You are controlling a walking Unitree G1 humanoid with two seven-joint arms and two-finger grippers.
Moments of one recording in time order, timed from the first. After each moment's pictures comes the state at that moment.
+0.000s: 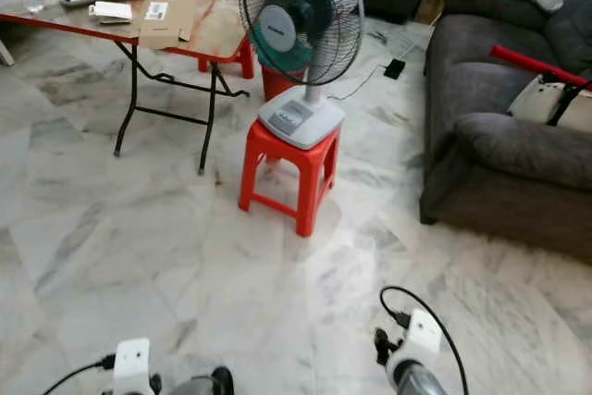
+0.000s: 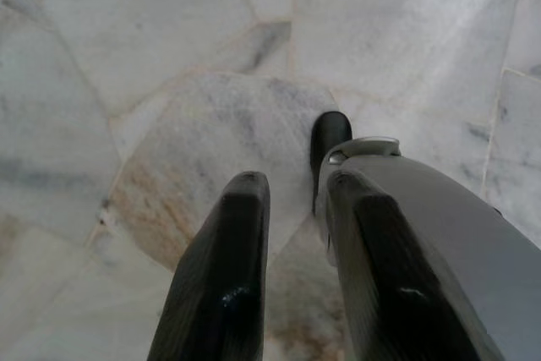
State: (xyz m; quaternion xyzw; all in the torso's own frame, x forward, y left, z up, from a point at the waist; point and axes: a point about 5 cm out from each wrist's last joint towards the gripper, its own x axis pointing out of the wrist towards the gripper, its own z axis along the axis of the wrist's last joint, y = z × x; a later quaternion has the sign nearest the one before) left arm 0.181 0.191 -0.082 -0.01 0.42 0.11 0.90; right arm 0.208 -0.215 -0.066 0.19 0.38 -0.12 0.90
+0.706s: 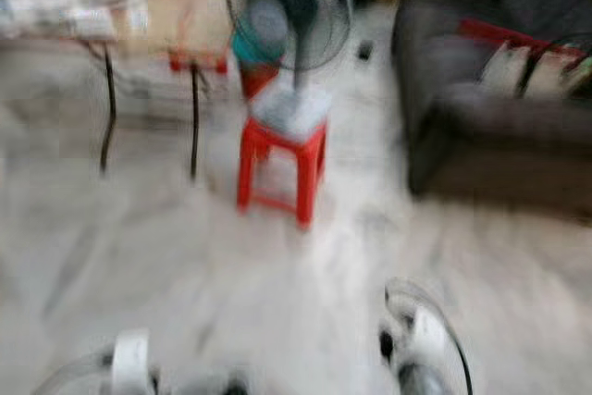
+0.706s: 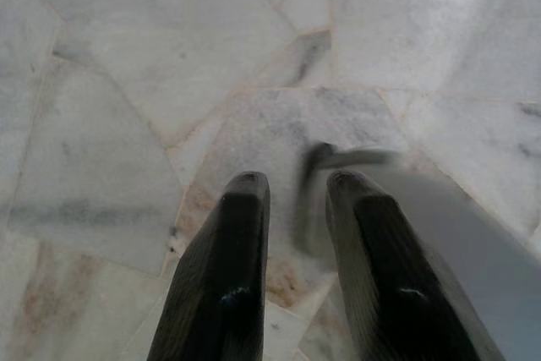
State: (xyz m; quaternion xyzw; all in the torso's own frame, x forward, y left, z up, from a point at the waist) left arm 0.178 0.189 -0.084 -0.01 0.42 0.11 0.90; right arm 0.206 -0.221 -0.065 0.18 0.37 -0.12 0.90
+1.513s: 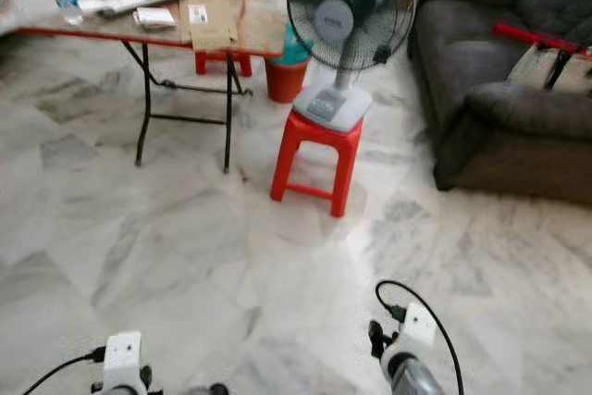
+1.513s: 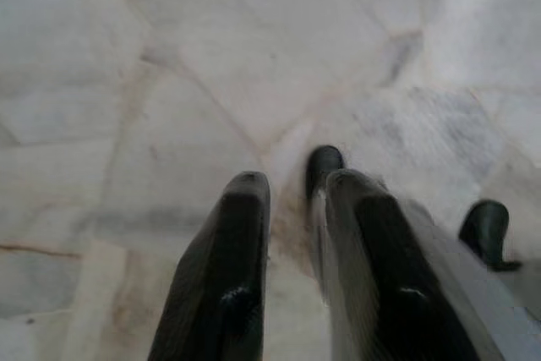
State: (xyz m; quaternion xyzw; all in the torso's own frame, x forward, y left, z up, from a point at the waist) left arm 0.189 0.188 -0.079 -0.01 0.41 0.10 0.91; right arm 0.204 -0.216 -0.067 0.19 0.37 -0.12 0.90
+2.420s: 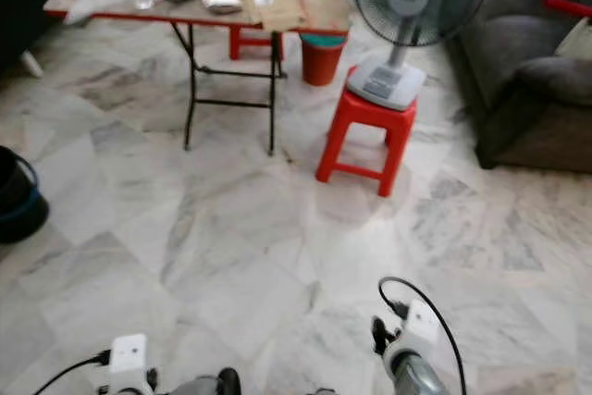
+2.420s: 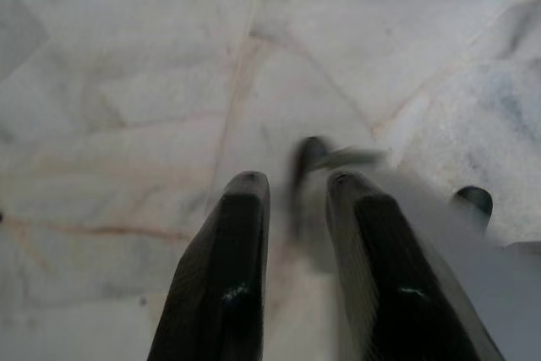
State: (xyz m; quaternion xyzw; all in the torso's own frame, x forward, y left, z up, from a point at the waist) left arm 0.189 0.188 -0.078 -0.01 0.41 0.10 0.91; right arm 0.209 -0.219 -0.063 0.19 0.36 -0.12 0.90
